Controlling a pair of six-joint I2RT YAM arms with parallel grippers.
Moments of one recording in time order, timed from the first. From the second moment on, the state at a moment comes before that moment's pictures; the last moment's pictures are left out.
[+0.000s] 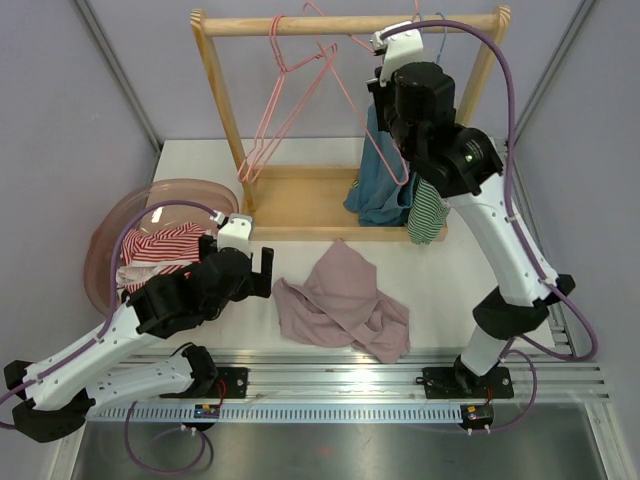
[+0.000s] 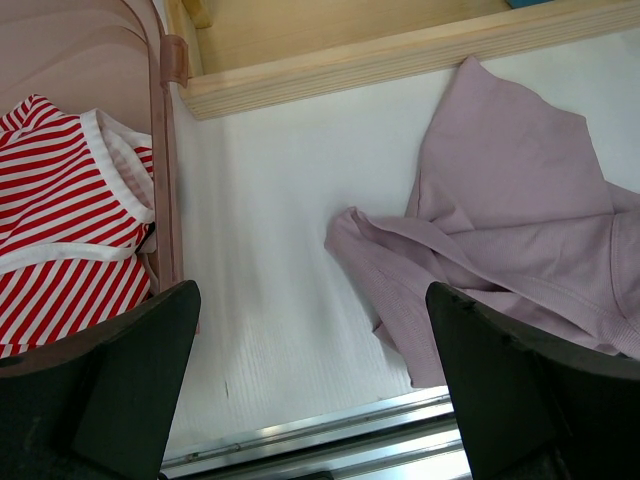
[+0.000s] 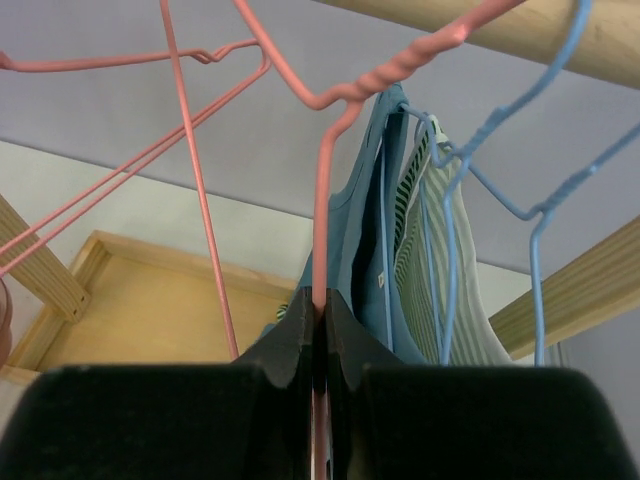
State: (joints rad) left arm -1.00 0.80 1.00 -0.93 -0.62 -0.49; right arm 0.70 1.67 2.29 -0.75 0.54 -0.08
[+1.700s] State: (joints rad) left arm -1.00 0.81 0.99 -0.92 -0.57 -0.47; right arm 0.72 1.99 2.49 -0.73 0.35 -0.17
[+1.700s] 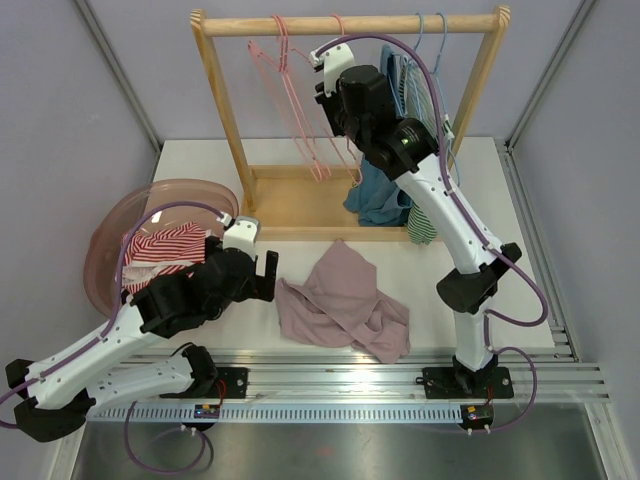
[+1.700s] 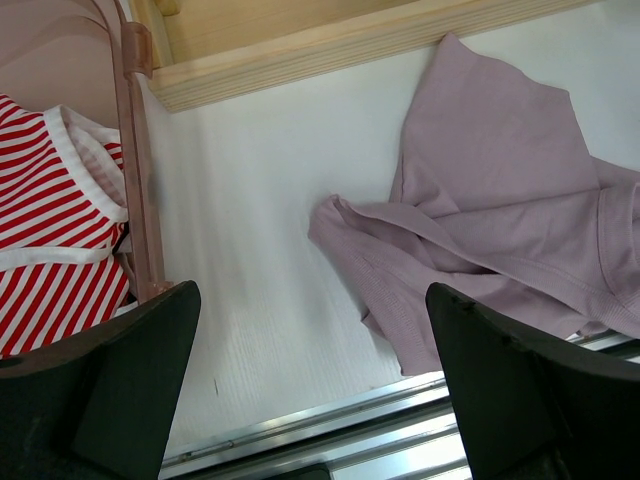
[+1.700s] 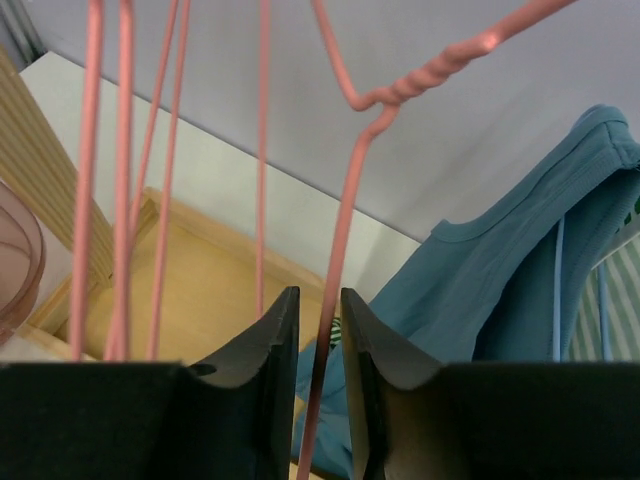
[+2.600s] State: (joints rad) left arm -1.19 1.39 1.00 -0.54 -0.32 -0.49; right arm 0.72 1.08 1.75 -0.69 -0.04 0.05
